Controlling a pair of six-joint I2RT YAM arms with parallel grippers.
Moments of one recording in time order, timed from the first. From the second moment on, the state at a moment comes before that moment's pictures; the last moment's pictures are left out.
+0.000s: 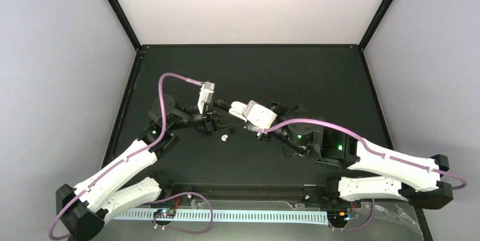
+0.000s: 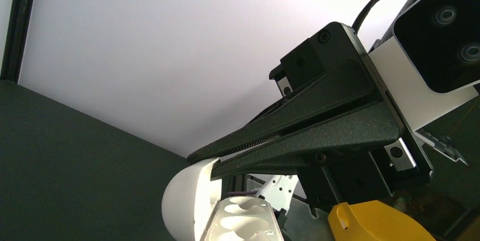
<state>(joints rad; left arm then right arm) -0.67 0.89 0.73 0.34 0.80 -0.59 1.31 1.01 1.15 -0.30 0.45 -0.46</state>
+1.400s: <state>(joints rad) -0.67 0.39 0.38 0.55 0.61 -0.42 0.72 0.77 0.73 -0.12 -0.03 0.47</state>
